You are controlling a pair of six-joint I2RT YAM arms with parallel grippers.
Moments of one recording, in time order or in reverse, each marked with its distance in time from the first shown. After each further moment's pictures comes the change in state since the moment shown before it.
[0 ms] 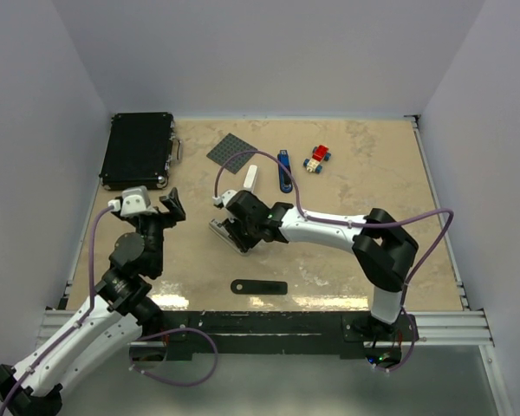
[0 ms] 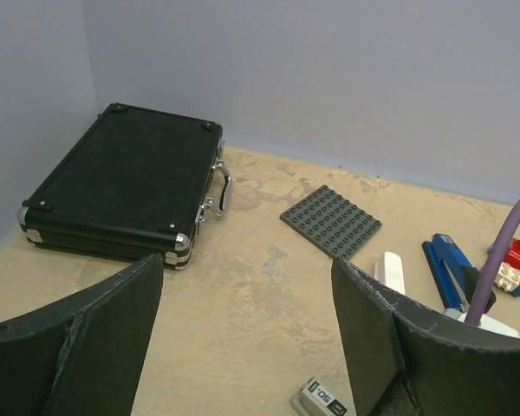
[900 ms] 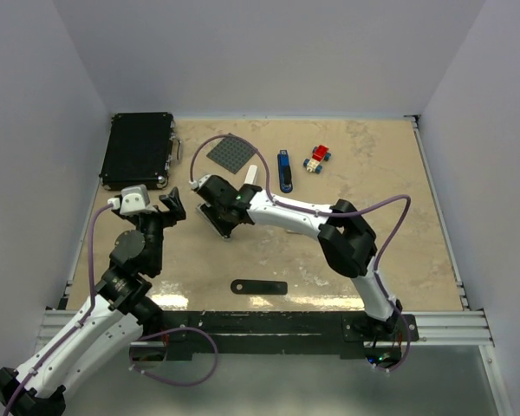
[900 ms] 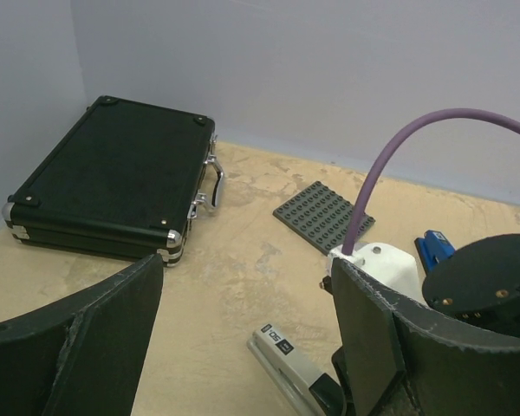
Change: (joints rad) left arm 0.052 0.009 0.000 -0.015 0.067 -0.048; right arm 0.003 0.267 0.477 -0.216 0.095 0.030
